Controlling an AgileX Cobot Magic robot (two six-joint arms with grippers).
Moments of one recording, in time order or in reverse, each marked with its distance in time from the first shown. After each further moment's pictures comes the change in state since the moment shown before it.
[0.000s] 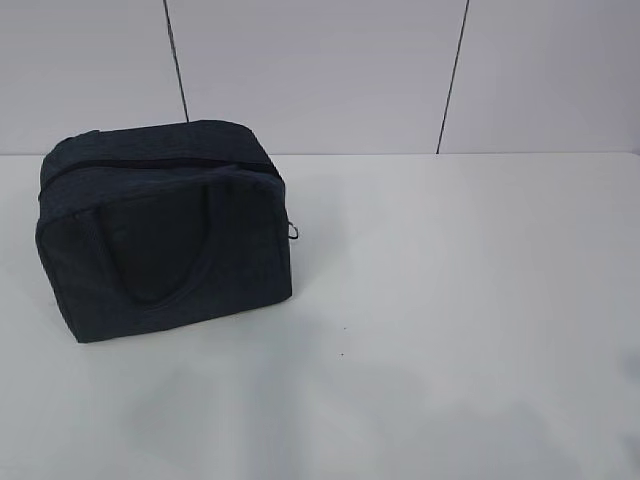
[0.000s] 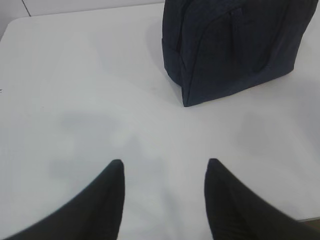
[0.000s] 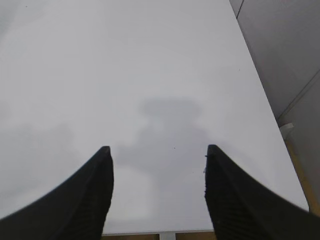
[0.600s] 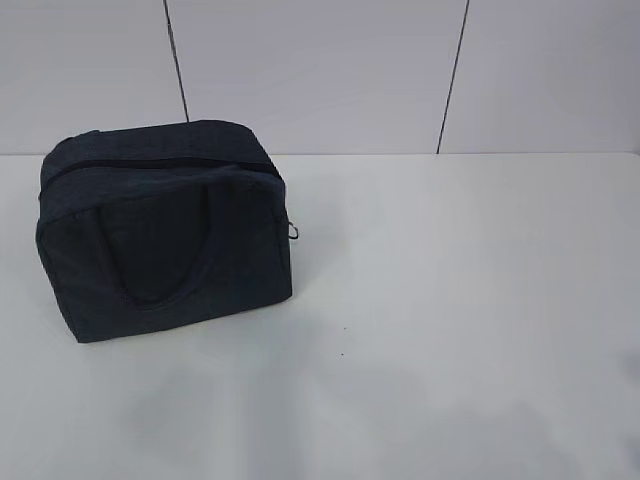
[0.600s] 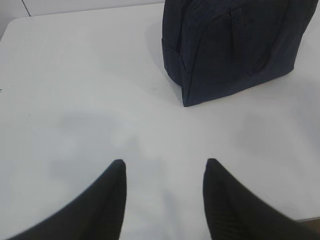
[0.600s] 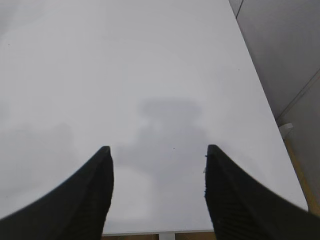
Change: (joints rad) left arm 0.000 0.000 0.000 0.000 0.000 0.000; right arm 0.000 0.000 0.000 -0.002 0.000 0.000
